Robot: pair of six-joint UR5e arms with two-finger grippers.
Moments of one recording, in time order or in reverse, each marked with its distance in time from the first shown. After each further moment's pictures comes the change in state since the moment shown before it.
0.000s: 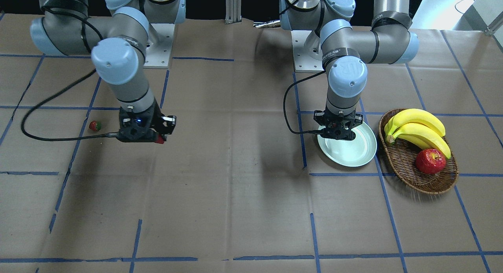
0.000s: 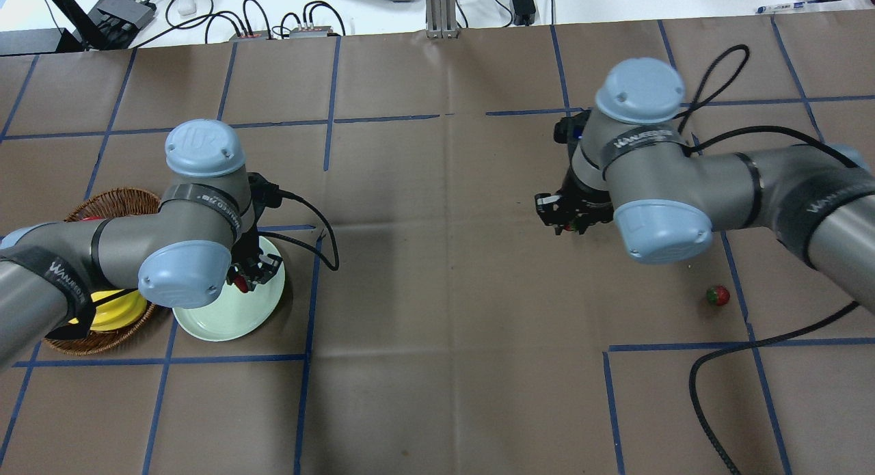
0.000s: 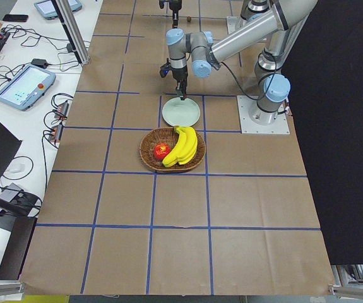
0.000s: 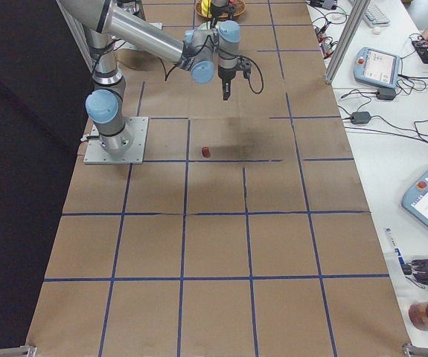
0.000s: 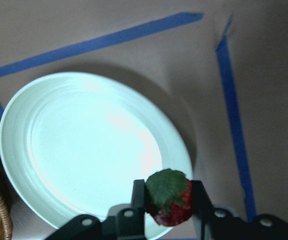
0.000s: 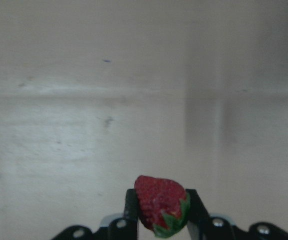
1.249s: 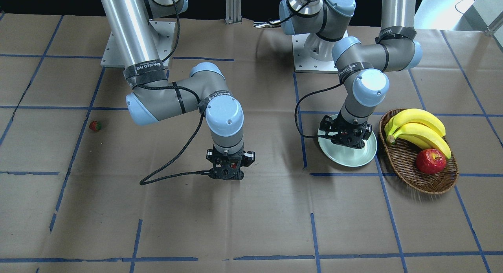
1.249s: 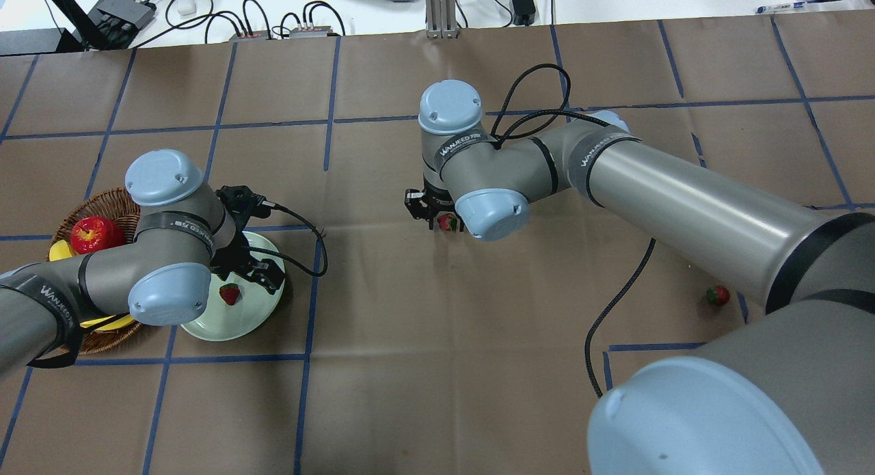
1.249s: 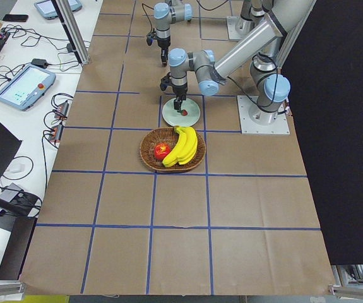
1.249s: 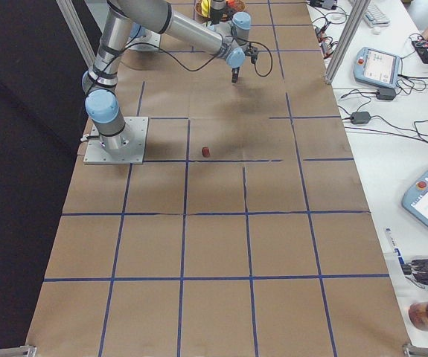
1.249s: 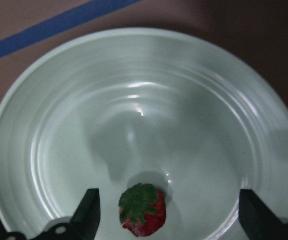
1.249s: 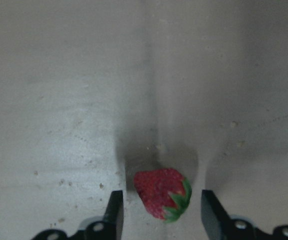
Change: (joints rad) left arm 0.100 -0.053 -0.068 0.190 -0.245 0.165; right arm 0.226 0.347 -0.281 -0.059 0.031 0.321
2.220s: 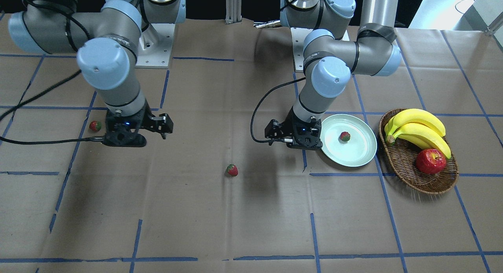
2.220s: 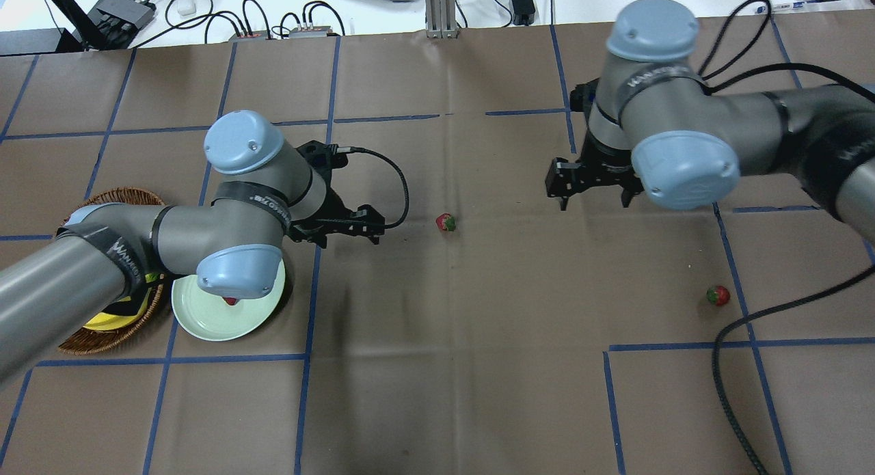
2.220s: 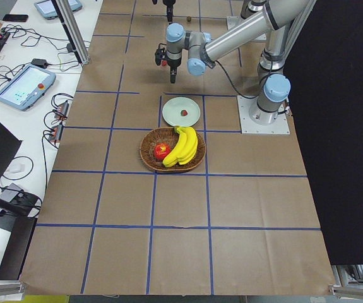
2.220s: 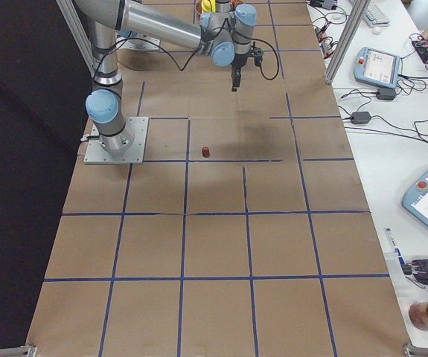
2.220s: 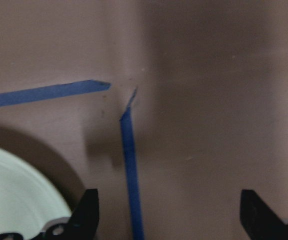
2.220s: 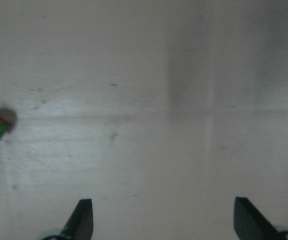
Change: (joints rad) left arm -0.301 -0.052 0.181 0.002 -0.191 -0.597; right arm -0.382 -0.421 0.234 0.260 -0.090 -0.481
